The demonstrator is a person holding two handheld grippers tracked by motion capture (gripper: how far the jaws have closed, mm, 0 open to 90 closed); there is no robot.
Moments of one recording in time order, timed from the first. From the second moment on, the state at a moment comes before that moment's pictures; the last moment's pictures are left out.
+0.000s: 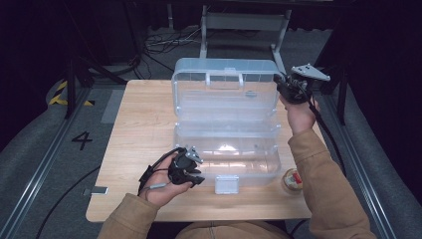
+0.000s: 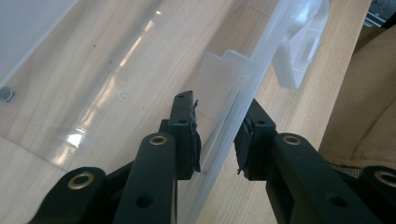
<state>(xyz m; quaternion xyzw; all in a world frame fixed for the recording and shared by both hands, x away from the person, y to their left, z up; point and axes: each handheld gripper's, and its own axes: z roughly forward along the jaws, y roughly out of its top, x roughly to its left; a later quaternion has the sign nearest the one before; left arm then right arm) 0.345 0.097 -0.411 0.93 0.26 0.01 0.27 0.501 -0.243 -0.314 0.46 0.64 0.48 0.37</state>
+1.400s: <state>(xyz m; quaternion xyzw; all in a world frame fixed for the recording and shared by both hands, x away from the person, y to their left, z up) 0.342 0.097 -0.412 0.92 0.28 0.01 0.28 0.556 -0.244 -0.324 0.50 0.66 0.47 0.31</state>
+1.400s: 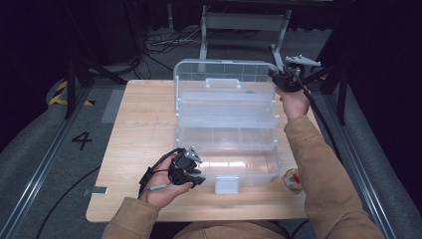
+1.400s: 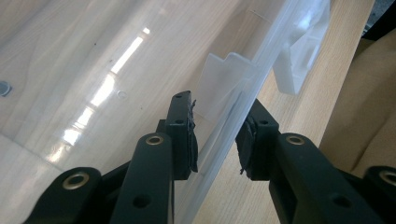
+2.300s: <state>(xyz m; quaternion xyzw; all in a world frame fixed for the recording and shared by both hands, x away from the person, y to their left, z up) 0.344 0.095 -0.411 0.92 0.28 0.00 0.27 0.588 -0.247 -0.342 0.50 0.68 0.45 0.29</state>
